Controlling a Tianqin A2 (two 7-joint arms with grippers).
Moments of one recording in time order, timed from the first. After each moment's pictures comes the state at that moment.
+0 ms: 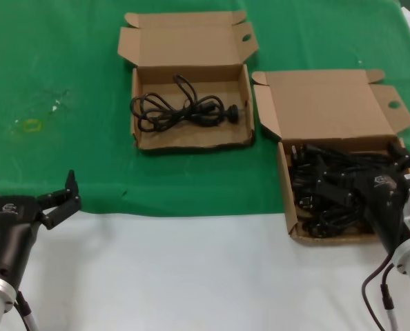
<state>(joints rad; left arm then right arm) 0.00 -0.30 1.60 -1.60 -1.80 0.00 0.00 0.05 0.29 -1.61 1.55 1.79 -0.02 -0.03</state>
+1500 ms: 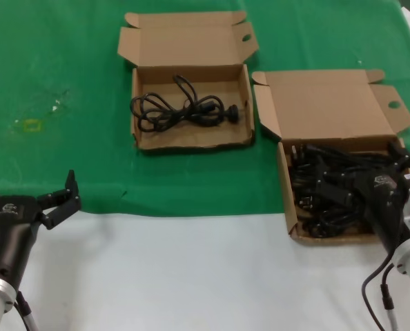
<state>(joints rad) 0.00 -0.30 1.60 -1.60 -1.80 0.00 0.00 0.05 0.29 -1.61 1.55 1.79 -0.02 -0.03</state>
